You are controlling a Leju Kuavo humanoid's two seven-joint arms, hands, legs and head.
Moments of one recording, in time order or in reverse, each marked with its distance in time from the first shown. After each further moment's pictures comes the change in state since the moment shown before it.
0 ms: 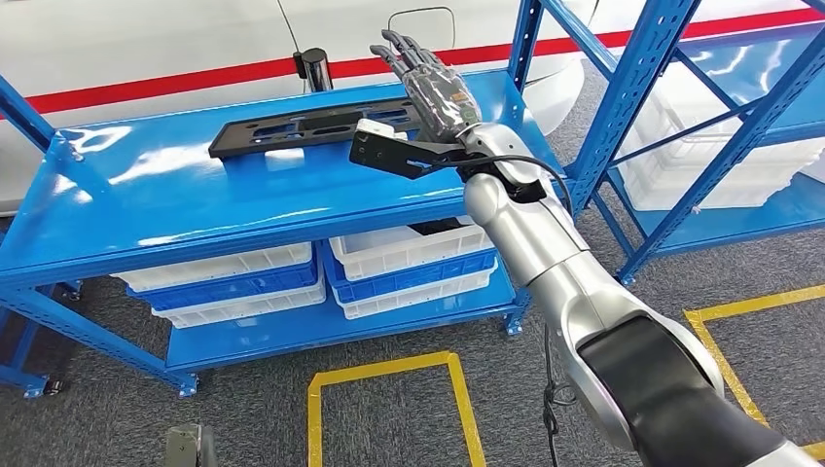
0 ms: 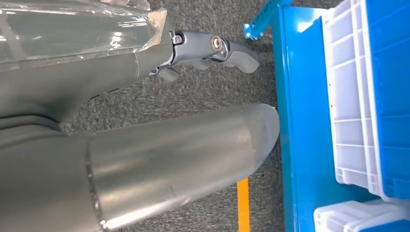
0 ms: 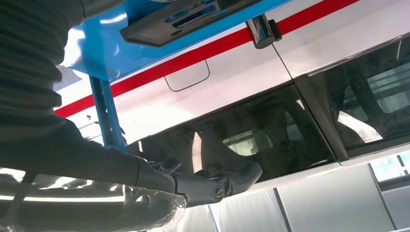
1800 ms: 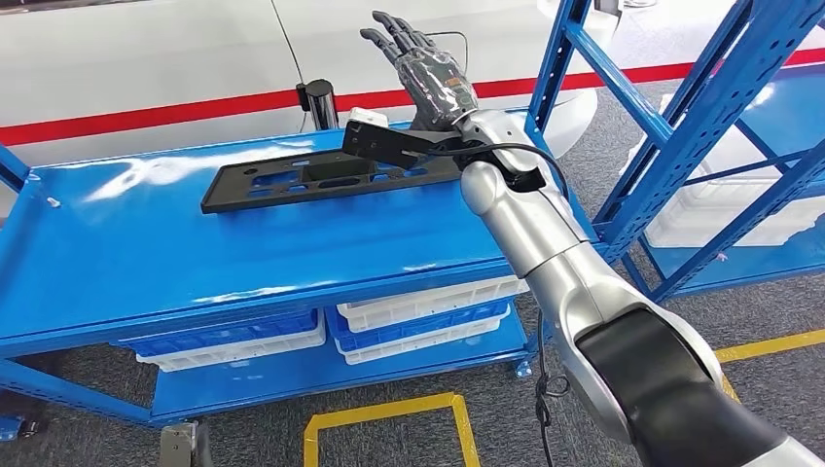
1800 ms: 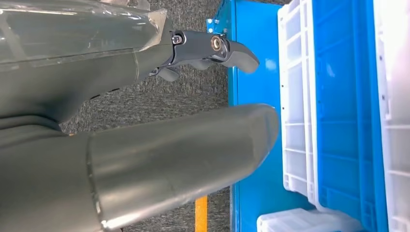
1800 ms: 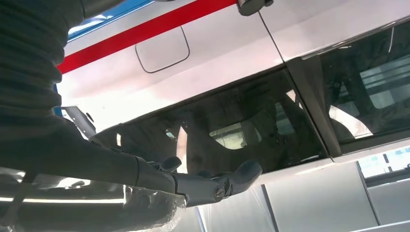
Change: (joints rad) left arm -0.004 0.008 -0.014 0.000 0.043 0.000 -0.010; right arm -0.037 0.019 -0.010 -0.002 0.018 0.010 -0.022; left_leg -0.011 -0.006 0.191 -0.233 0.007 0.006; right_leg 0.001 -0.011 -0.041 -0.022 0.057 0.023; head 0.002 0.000
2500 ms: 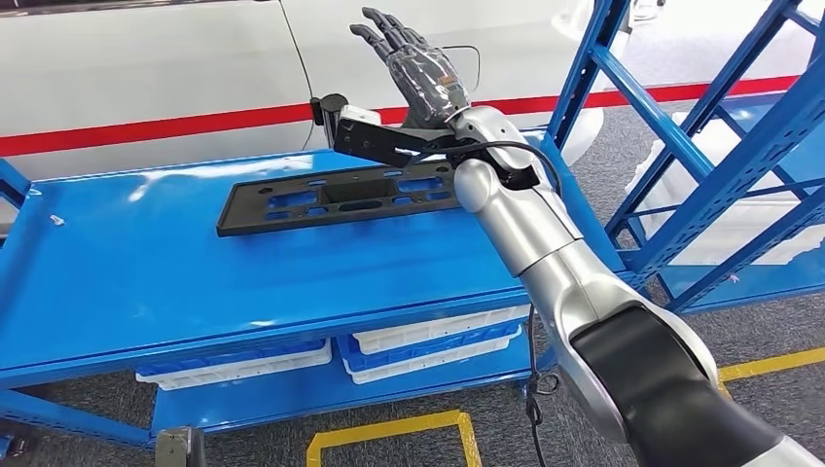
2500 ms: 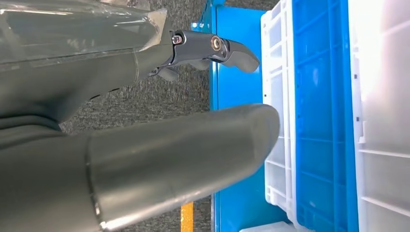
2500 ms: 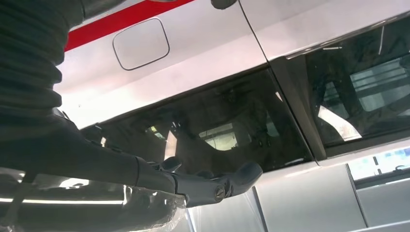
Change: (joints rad) left arm 0.011 0.006 0.000 0.003 -0.001 -0.004 -0.010; right arm -0.006 0.006 0.001 0.016 -0.014 0.001 -0.005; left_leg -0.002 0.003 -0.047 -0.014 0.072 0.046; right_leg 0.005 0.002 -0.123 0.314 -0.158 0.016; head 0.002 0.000
